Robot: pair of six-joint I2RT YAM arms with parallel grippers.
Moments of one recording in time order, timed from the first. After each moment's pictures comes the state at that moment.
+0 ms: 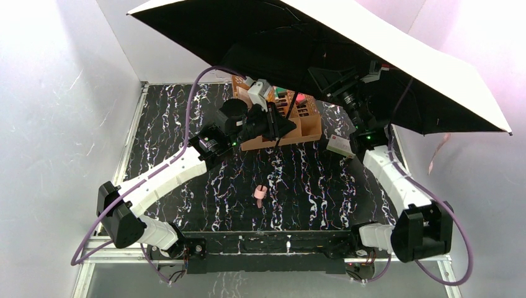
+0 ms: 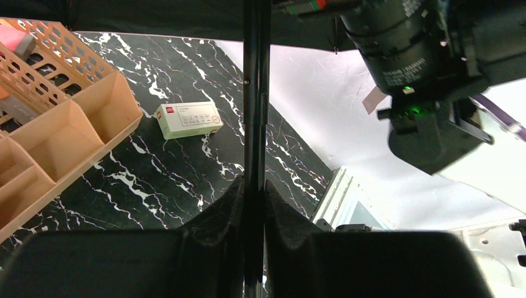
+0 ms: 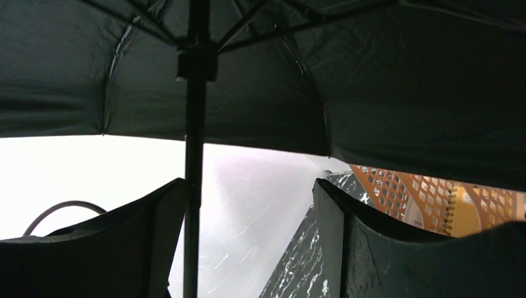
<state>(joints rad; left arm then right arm) -0.84 1.40 1.30 -0.03 0.16 -0.55 0.27 1.21 0.97 0.61 -0.28 1.04</state>
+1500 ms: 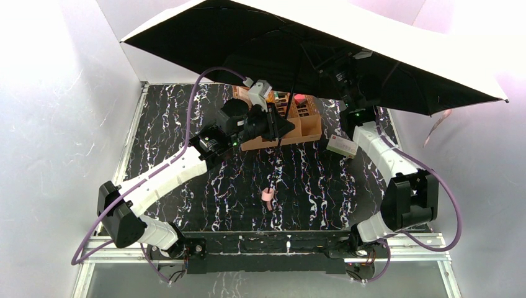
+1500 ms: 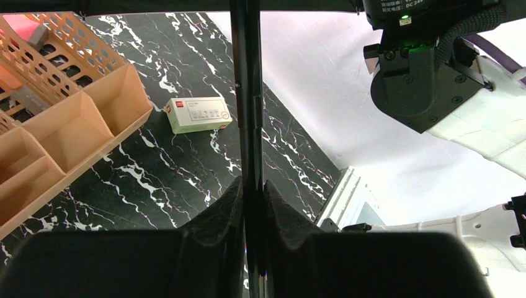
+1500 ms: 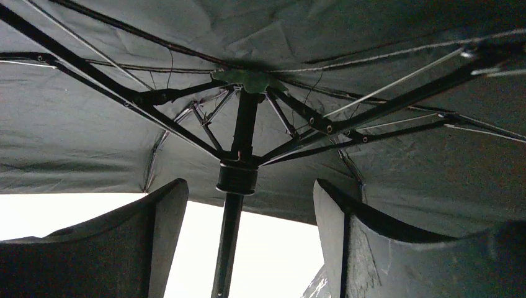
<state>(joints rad) -0.84 1.40 1.30 -0.06 0.15 -0.54 0.28 1.48 1.23 0.80 -0.29 1.10</state>
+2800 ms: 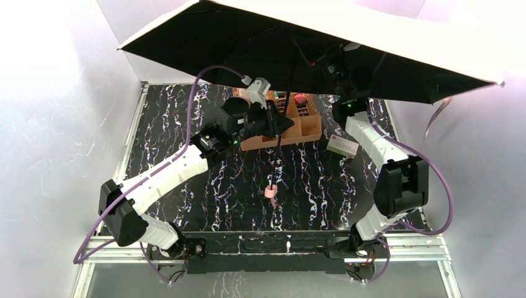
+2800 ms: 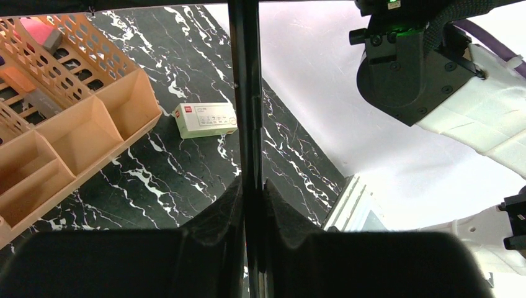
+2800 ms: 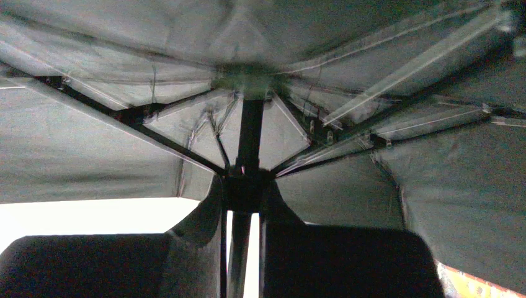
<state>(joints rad) -0.84 1.42 1.31 -0.05 0.14 -0.55 0.31 1.61 1.37 0.82 -0.32 1.20</state>
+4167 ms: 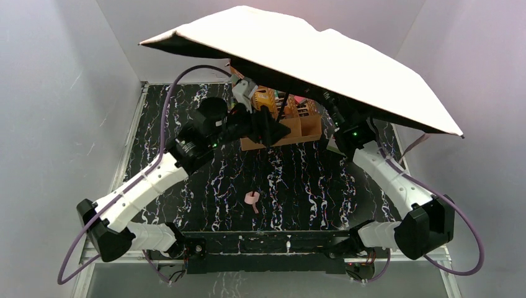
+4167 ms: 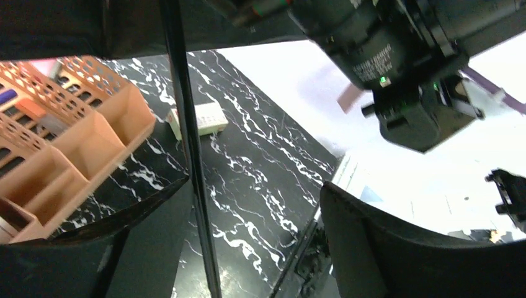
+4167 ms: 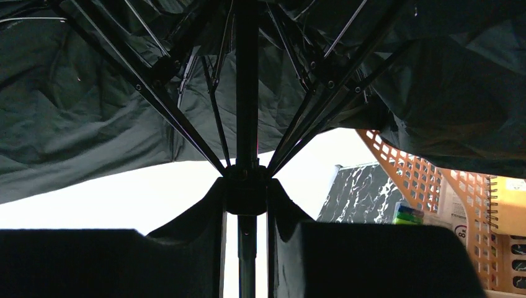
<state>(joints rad) -0.81 1.29 1.36 -0.19 0.22 -0.43 0.47 1.27 1.12 0.47 -0.07 1.01</state>
